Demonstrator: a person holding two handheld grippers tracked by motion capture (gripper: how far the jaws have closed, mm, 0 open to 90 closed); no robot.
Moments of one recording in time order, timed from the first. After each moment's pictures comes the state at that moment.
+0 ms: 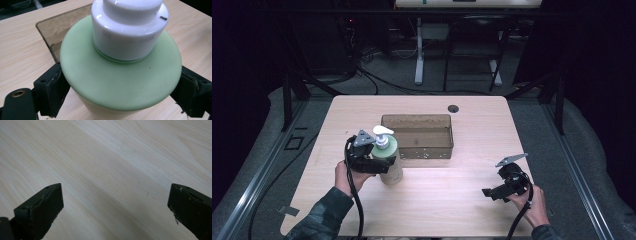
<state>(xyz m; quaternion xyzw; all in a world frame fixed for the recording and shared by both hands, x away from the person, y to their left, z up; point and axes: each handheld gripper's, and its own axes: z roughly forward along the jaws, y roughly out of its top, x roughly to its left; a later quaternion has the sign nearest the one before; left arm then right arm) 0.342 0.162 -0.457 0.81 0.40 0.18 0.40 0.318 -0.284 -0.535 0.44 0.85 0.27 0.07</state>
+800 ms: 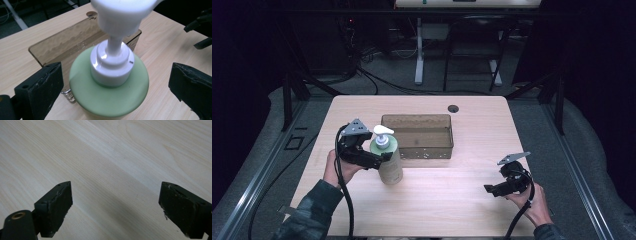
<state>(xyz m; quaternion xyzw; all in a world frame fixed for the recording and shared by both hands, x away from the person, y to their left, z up) 0.350 0.174 -0.414 0.83 0.33 0.15 0.43 0.317 -0.286 -0.524 0.44 0.85 0.27 0.10</state>
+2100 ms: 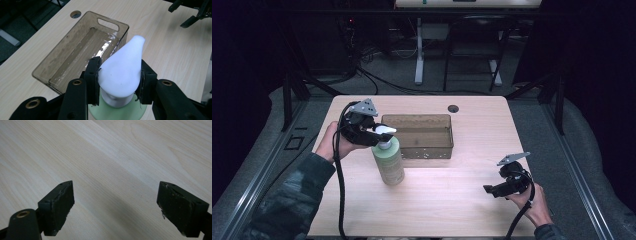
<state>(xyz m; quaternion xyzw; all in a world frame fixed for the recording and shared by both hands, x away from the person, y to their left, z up) 0.378 0.161 -0.364 0.90 0.22 0.12 0.37 0.316 -0.285 -0.522 0.43 0.85 0.27 0.09</state>
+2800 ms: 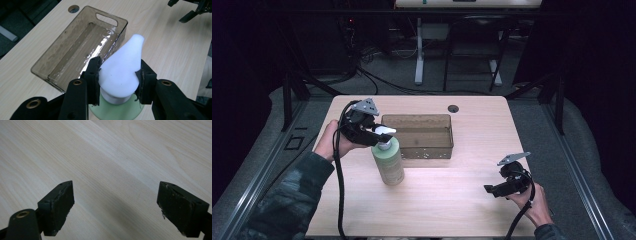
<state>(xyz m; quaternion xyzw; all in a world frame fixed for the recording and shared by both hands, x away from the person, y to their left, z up) 0.379 0.158 -0.358 0.91 0.22 0.11 0.35 0.316 -0.286 -0.522 0.43 0.85 0.27 0.10</state>
